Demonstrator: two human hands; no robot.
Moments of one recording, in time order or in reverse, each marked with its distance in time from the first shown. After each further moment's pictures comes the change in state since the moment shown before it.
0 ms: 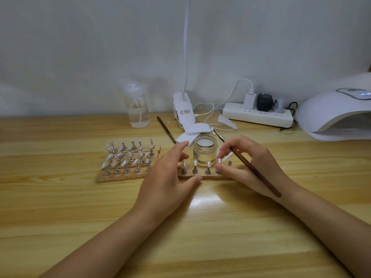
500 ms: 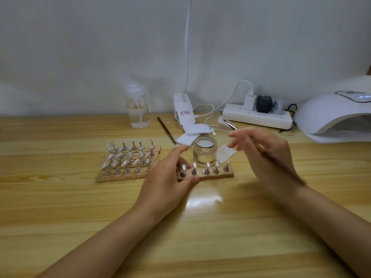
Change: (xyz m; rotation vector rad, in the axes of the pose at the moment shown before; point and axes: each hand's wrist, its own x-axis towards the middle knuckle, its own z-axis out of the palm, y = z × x) left_hand 0.003 0.002 -0.001 -0.107 -0.033 -0.075; right_hand 0.006 -0.015 -0.006 0.092 0.278 -0.045
